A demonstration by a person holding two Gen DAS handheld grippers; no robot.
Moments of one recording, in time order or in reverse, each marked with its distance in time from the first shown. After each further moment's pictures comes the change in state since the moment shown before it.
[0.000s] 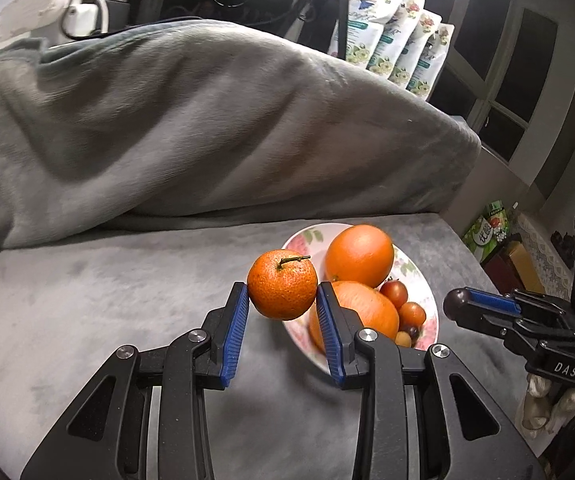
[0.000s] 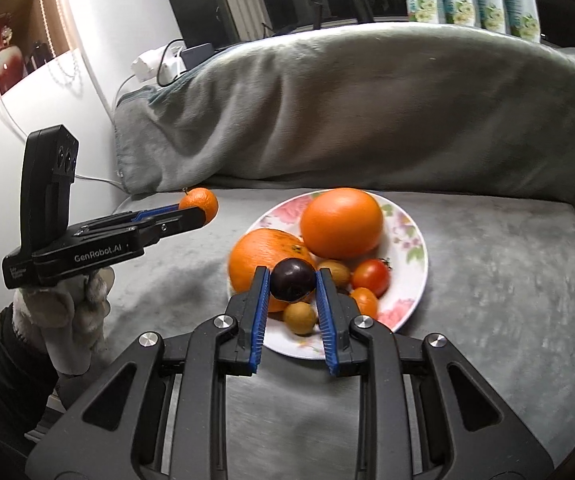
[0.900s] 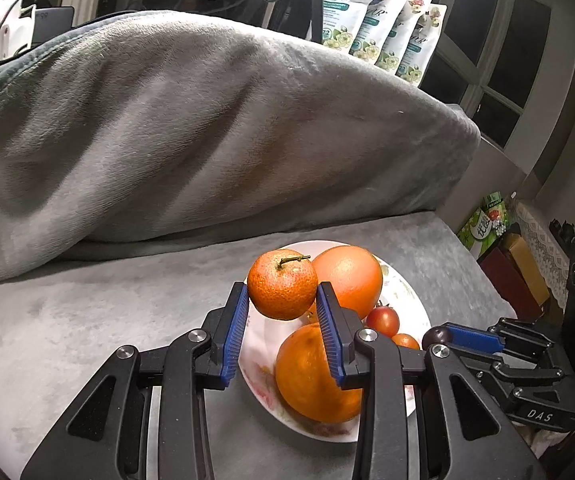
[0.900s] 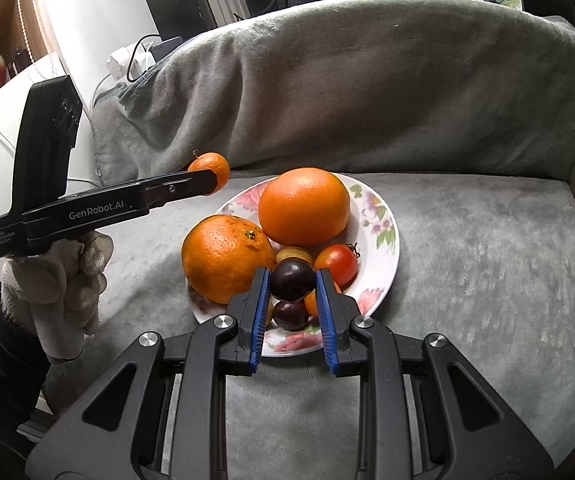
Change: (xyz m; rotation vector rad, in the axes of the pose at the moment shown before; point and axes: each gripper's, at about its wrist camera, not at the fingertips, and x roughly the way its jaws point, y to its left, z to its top) left arm 0.035 -0.022 0.023 0.035 0.034 -0.023; right arm 0.017 -0.027 -0.012 0.038 0.019 -0.019
